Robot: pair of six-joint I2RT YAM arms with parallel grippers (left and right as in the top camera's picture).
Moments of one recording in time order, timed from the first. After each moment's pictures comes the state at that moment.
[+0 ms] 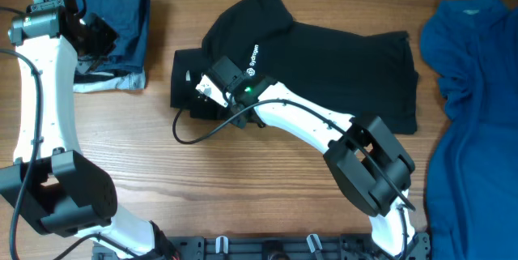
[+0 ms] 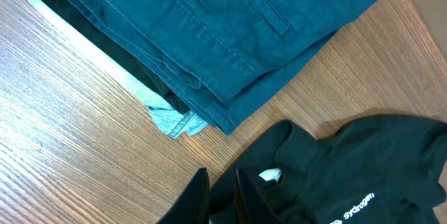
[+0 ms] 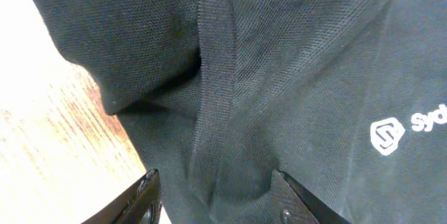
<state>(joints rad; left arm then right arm) 0.23 1.79 1.68 -1.04 0.04 -0.60 0.81 2.09 1.49 -0.58 0.07 -0.33</state>
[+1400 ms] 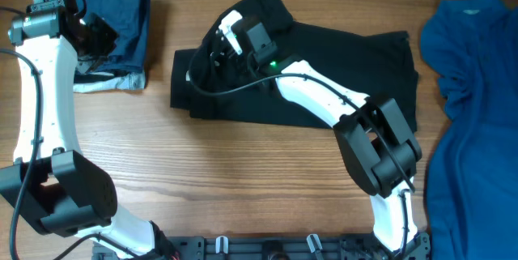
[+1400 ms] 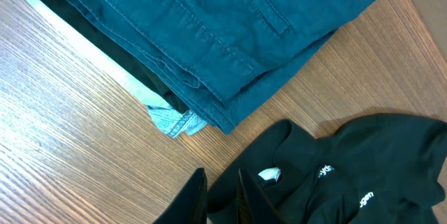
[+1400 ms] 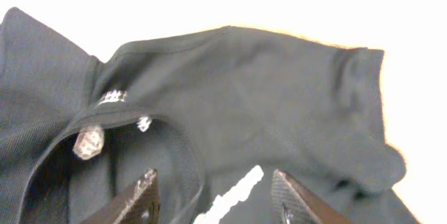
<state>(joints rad) 0.23 1.79 1.68 -1.04 0.04 -0.60 0.63 2.14 1.53 -0.13 0.18 -0.21</state>
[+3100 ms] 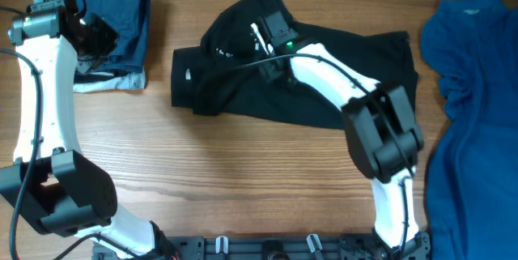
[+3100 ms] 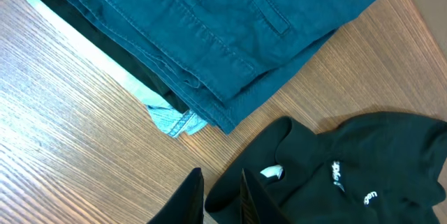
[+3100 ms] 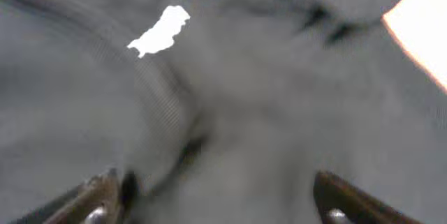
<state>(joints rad) 0.23 1.79 1.68 -1.04 0.04 -0.60 0.52 2.16 1.63 -0.60 0.16 -0.10</state>
